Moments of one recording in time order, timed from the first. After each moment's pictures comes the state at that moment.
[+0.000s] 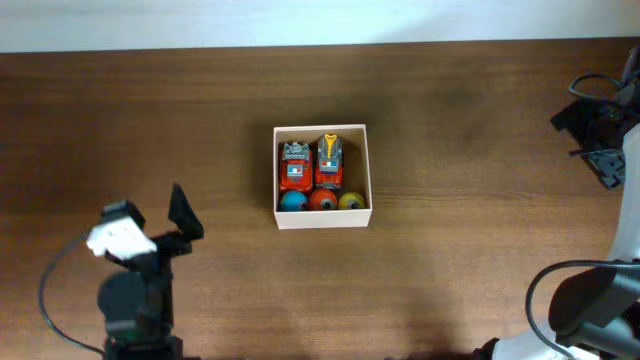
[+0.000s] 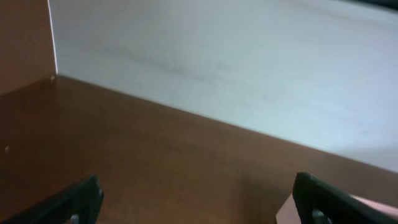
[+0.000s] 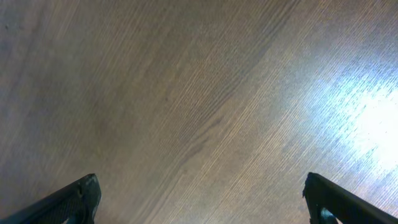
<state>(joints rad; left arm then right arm) 0.09 0.45 0.32 0.05 -0.09 -0.24 -0.41 1.76 1.78 -1.24 0.08 0.61</state>
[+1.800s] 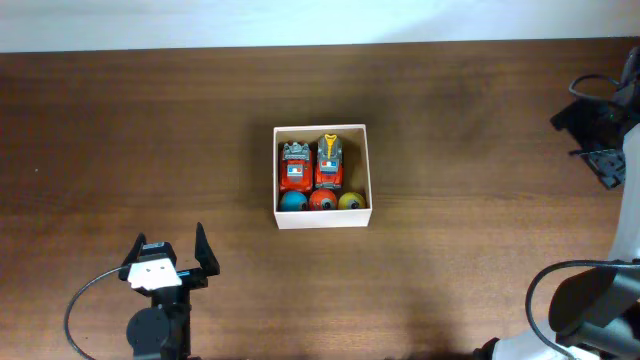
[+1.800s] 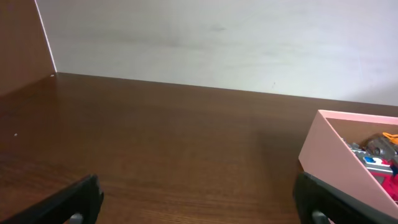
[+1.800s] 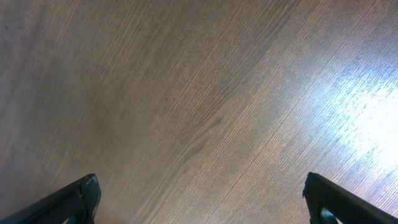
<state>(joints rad) 0.07 0.01 0.01 -0.07 -0.06 -0.07 -0.41 1.76 1.78 -1.24 0.08 0.61</state>
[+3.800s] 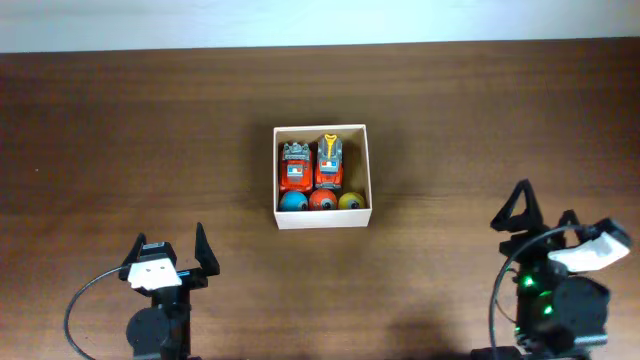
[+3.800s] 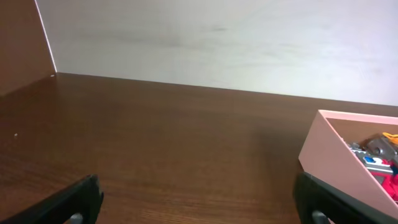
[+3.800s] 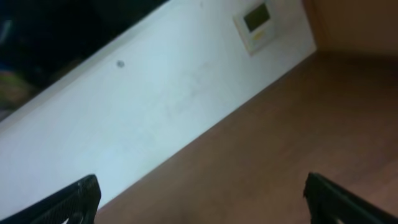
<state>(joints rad) 0.07 0.01 0.01 -0.08 -0.06 -0.07 0.04 0.31 0.50 -0.26 0.32 0.58</state>
